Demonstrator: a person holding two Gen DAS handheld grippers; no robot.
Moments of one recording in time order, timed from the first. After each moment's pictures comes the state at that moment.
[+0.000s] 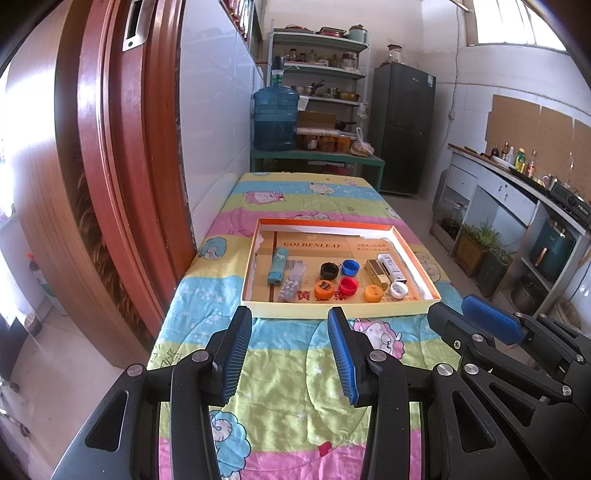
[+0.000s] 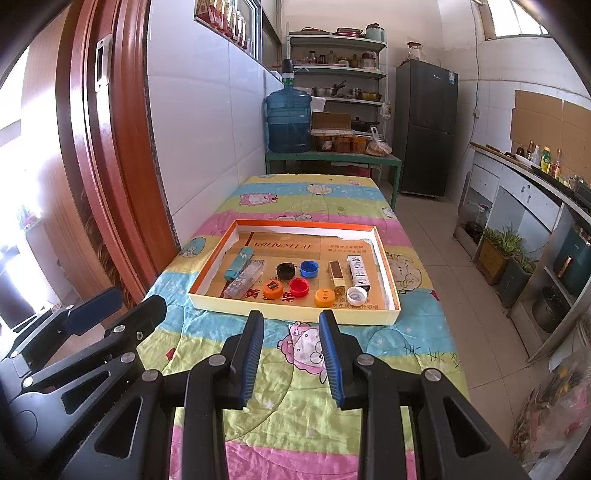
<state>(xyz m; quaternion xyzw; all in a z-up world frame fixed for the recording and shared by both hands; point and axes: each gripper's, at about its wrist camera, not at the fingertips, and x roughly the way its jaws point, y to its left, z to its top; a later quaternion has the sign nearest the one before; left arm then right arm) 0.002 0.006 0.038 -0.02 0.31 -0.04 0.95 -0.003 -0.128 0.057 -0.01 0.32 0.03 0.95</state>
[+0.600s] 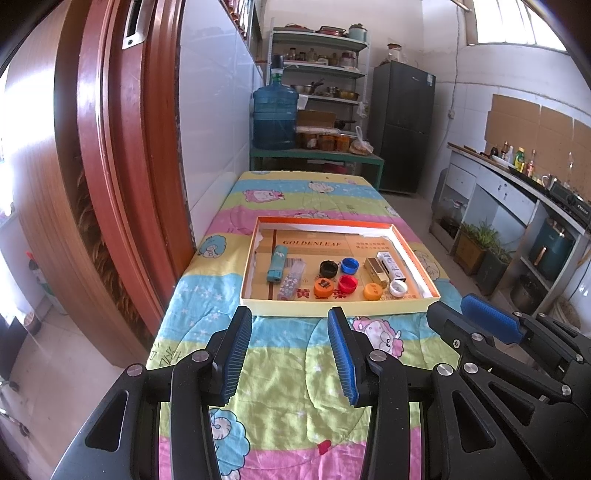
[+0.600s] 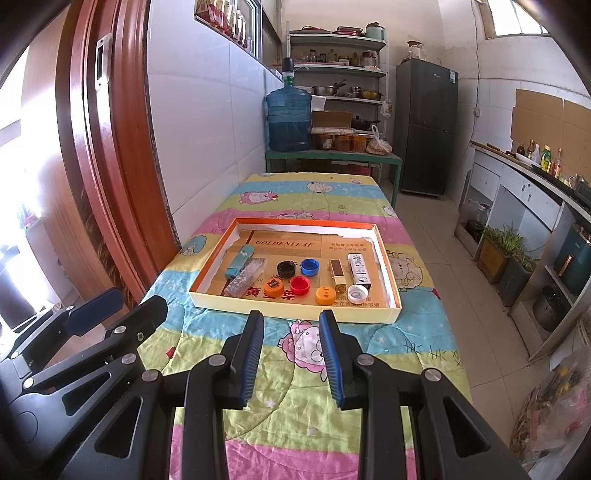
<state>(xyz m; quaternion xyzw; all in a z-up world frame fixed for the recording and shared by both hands) 0.000 0.005 0.039 -0.02 0.31 -0.04 0.95 -0.006 -0.129 0.058 -0.01 0.32 0.03 0.95</state>
